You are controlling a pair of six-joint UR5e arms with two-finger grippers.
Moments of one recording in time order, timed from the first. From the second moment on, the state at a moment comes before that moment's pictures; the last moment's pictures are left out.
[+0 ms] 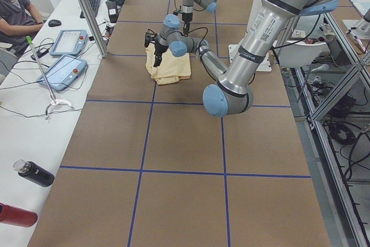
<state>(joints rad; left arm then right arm) -0.72 -2.16 -1.63 -1.90 -1.73 -1.22 0.59 -1.23 1.64 -0.99 2.01 1.43</state>
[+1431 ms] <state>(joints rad) -0.72 -2.14 -1.68 -1.86 -1.73 -1.24 0.50 -1.63 2.02 -0.99 2.32 1.49</state>
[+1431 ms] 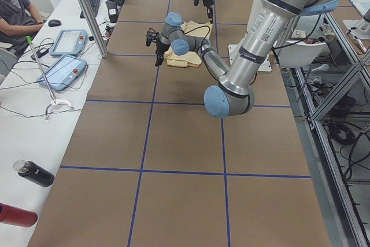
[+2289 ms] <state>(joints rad) -0.68 -2.13 -1.69 -1.86 -1.73 -1.25 0.46 -1.62 2.03 -0.98 2.51 1.69</state>
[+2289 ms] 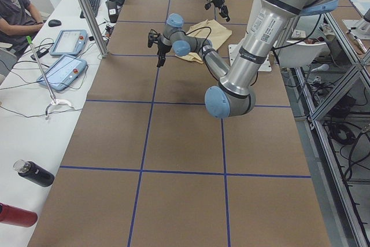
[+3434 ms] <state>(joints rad) -0.37 -2.00 -1.80 -2.14 -1.74 -1.53 0.75 -1.39 2.02 -0.98 2.22 1.68</state>
